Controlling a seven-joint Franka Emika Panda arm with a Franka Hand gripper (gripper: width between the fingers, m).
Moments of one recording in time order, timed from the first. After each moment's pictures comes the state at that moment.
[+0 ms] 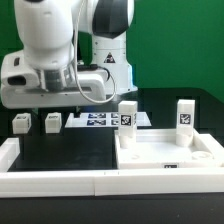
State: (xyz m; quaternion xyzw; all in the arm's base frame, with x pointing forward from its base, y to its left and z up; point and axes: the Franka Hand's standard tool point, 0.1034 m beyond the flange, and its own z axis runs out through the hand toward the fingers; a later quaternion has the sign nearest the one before) arm 0.408 -0.137 0.037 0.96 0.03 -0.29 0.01
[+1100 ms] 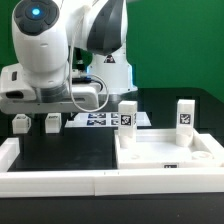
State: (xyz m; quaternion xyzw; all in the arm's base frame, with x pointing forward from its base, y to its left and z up) arm 0.367 -0.149 0.018 0.94 0.03 -0.34 0.01
